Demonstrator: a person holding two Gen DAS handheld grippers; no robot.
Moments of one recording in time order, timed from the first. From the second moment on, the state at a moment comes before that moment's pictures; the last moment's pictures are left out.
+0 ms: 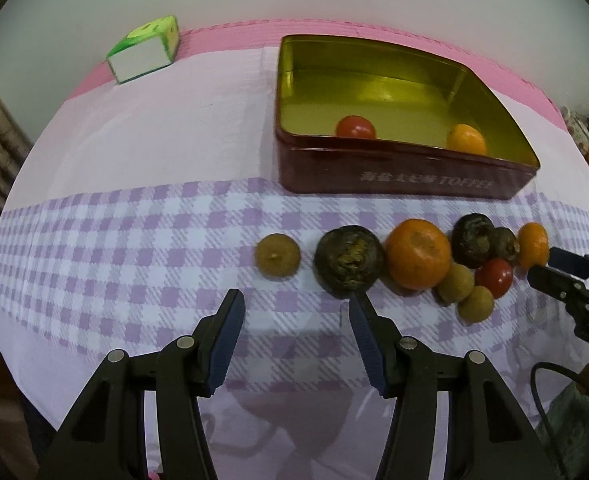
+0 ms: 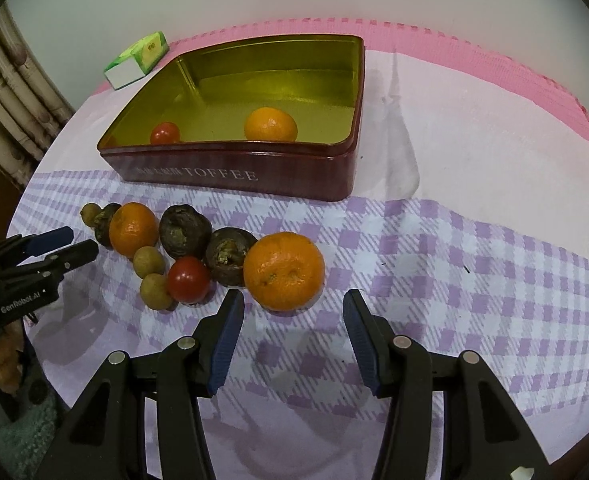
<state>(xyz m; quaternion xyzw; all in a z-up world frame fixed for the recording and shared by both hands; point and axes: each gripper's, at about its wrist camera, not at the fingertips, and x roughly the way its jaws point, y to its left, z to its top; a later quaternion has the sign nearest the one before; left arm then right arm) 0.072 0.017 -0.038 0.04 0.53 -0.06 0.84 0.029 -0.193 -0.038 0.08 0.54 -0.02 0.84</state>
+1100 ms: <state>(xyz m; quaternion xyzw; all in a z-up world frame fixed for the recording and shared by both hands) 0.083 0.026 -0.047 0.03 0.54 -0.06 0.84 0.051 -0.188 -0.047 0.07 0.53 0.00 0.84</state>
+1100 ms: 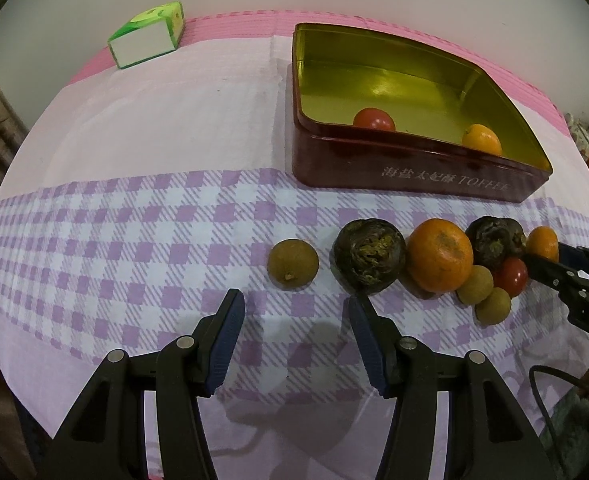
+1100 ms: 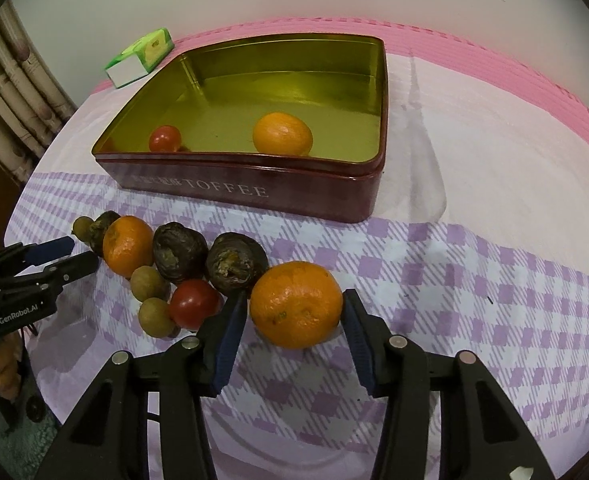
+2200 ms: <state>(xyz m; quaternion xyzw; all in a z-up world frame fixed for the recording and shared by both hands) 0.083 0.028 -0.043 0.02 0.54 -0.06 0.84 0.047 -0.196 -0.045 0.08 0.53 -0.02 0.85</state>
